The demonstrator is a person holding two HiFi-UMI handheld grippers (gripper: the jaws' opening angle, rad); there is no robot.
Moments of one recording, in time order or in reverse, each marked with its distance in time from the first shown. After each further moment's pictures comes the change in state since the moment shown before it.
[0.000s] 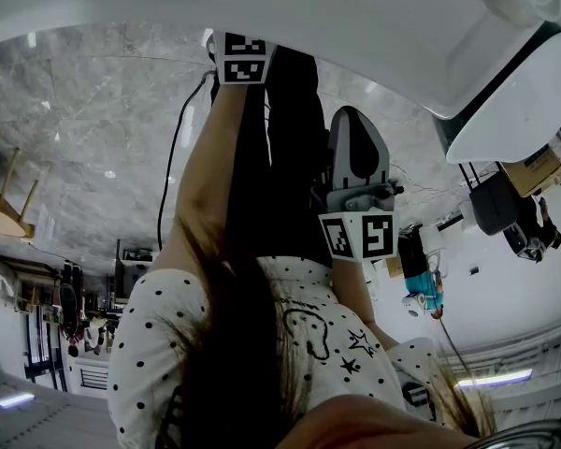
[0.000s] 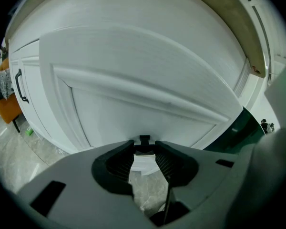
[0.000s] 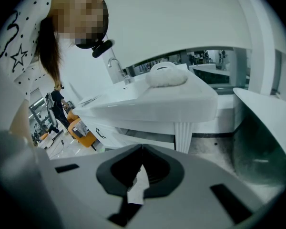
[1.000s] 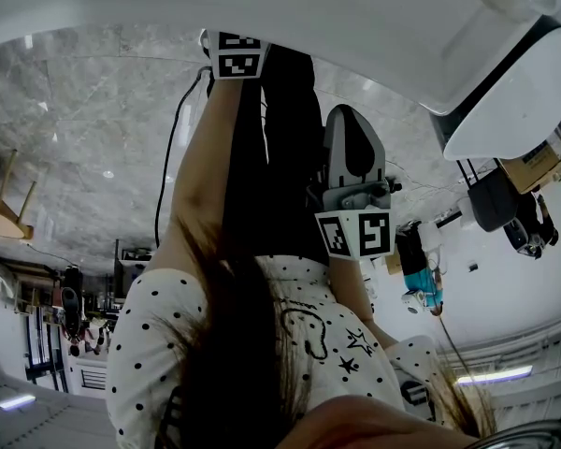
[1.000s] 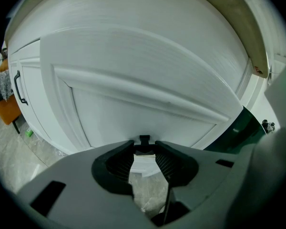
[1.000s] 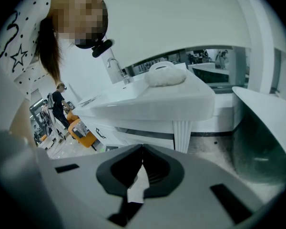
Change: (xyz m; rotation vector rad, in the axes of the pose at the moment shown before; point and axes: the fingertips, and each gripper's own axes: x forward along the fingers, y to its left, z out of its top) left arm 0.004 0.003 0.007 0.002 -0.010 0.001; right arm -0.001 0.000 -0.001 0.010 0.005 -0.001
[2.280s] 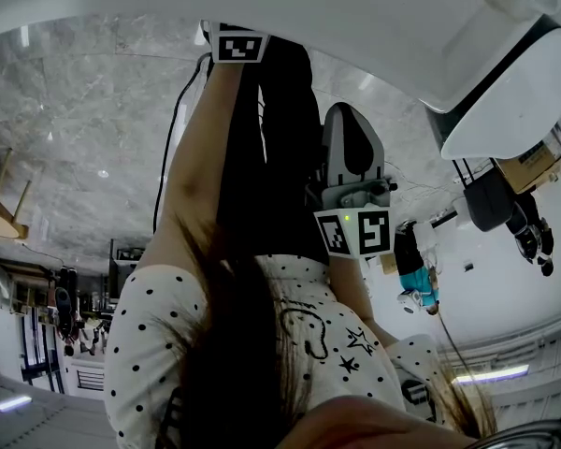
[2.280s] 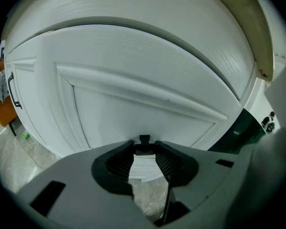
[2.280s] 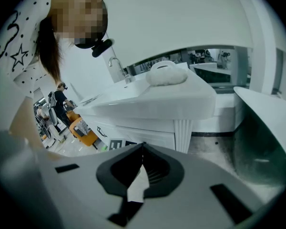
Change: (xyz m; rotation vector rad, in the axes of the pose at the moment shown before) left arm 0.018 0.001 0.021 0.010 -0.026 -0.015; right arm 0.001 -0.001 0.001 -0.011 0.008 0.014
